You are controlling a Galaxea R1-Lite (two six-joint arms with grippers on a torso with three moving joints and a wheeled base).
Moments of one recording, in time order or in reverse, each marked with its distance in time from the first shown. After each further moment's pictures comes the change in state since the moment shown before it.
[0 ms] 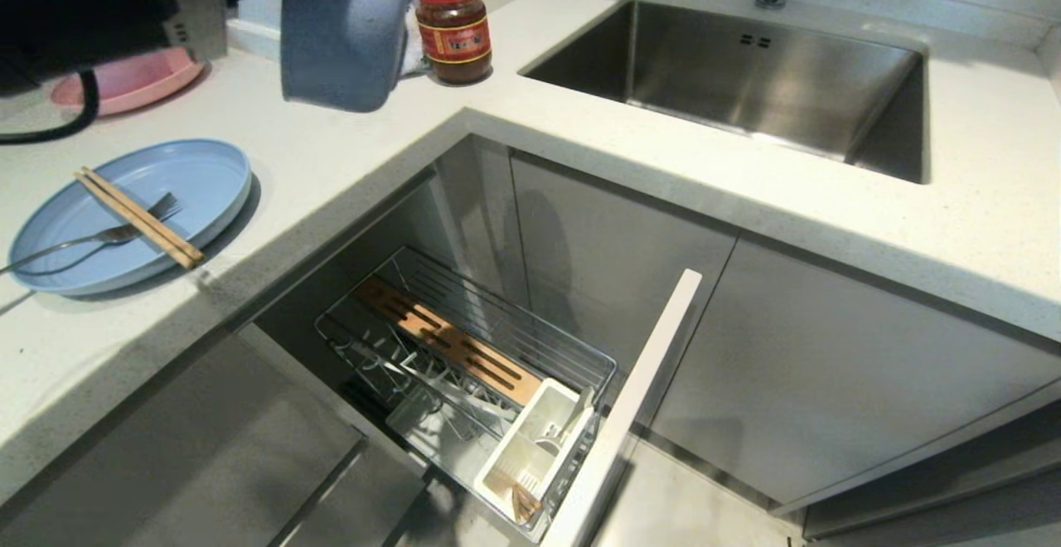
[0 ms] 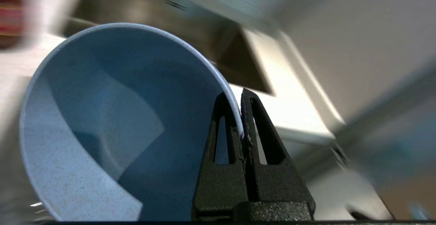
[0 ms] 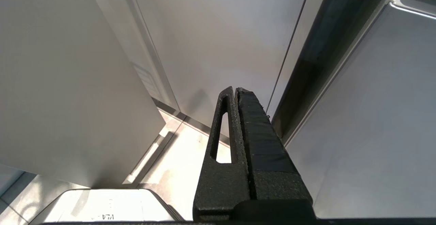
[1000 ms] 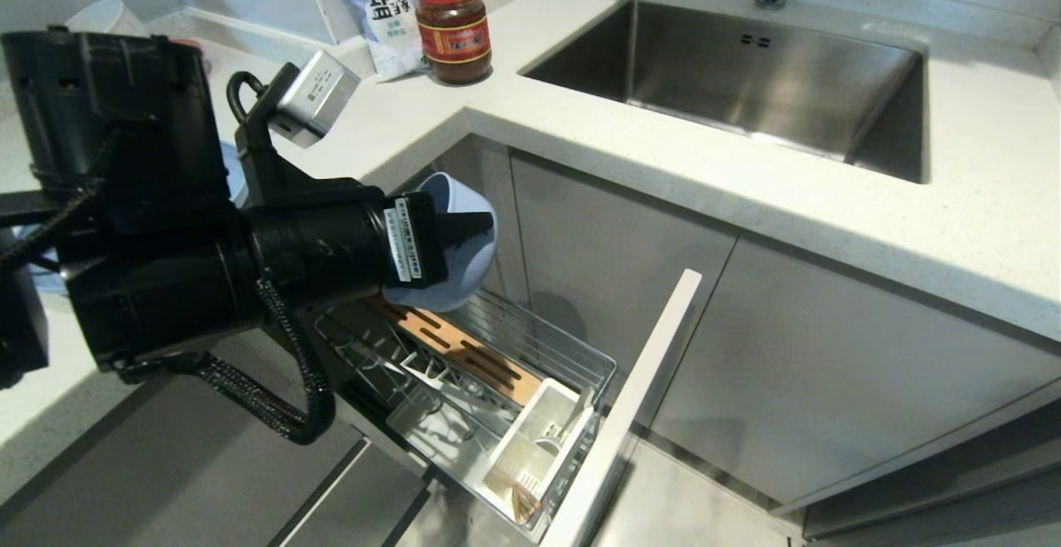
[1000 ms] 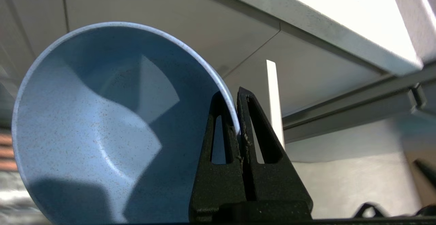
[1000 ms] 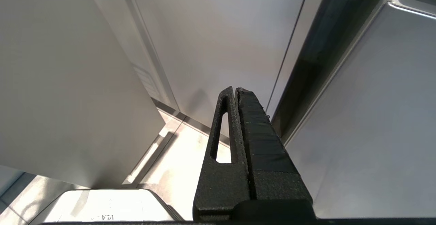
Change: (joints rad) left arm -0.039 0.111 0.336 -0.109 0.189 -0.061; right arm 0.000 0.000 0.000 0.000 0.000 0.000
